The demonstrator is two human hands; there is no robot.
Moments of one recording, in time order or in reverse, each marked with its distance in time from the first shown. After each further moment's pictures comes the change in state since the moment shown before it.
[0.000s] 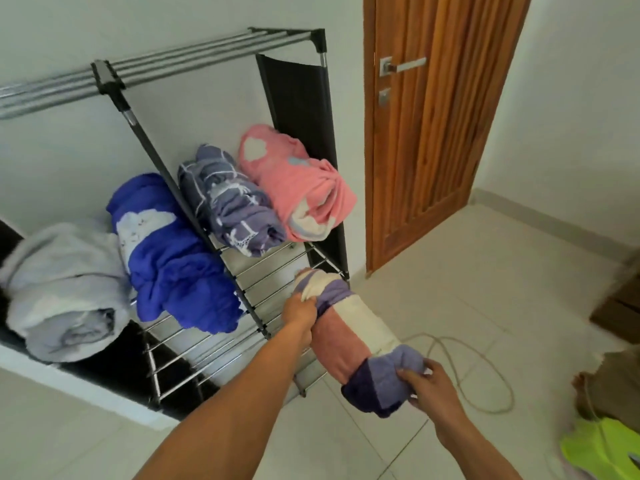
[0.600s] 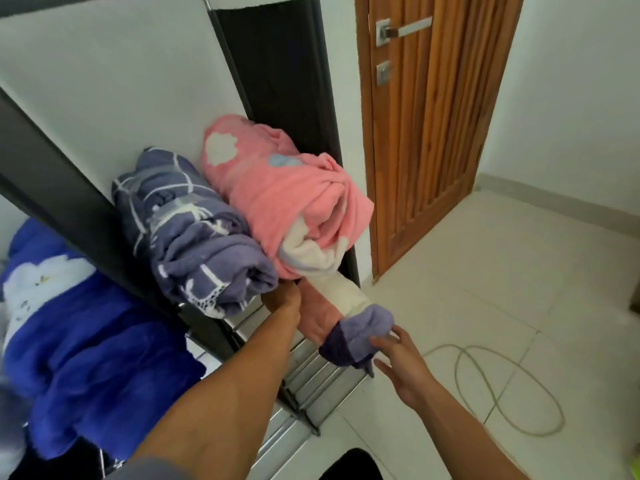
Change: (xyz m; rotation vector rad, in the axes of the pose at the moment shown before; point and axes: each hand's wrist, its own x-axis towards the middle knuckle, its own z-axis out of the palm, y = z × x) left_hand 0.175 0.061 0.013 0.219 0.260 0.108; right_hand 0.174 -0.040 0.121 0.331 -0.180 0.049
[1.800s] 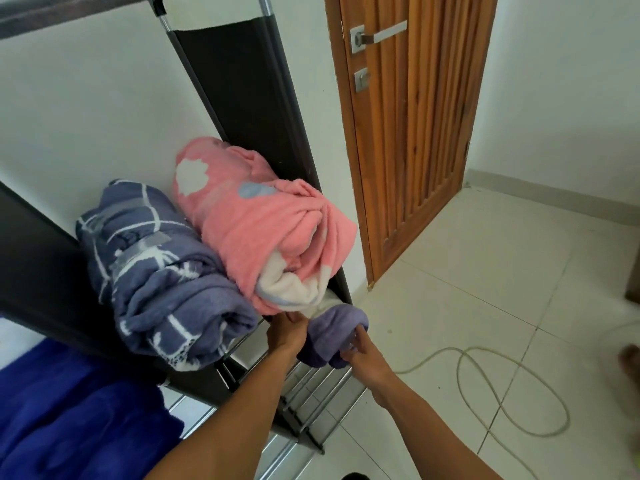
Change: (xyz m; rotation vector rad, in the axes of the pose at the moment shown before) left_hand 0.001 -0.022 0.019 0.235 -0.253 0.084; right_hand 0.027 -0.014 0.038 -0.492 -0.089 -0.116
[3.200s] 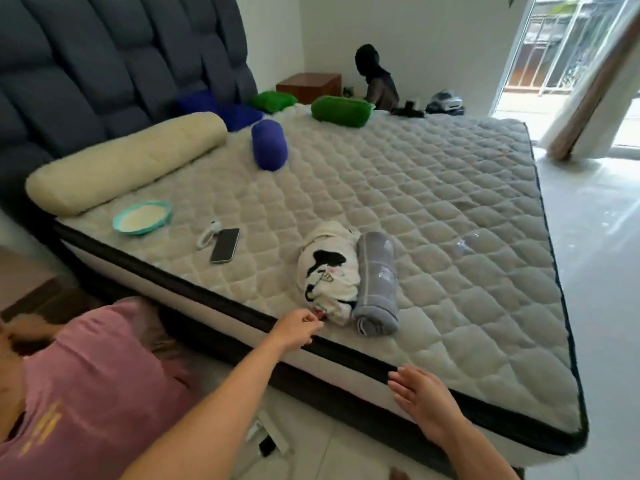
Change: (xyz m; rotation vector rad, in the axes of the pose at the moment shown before) left_hand -0.880 0.035 0.450 0.977 -1.658 1.386; right_hand -0.784 0.382 -0.267 1.596 1.844 -0.043
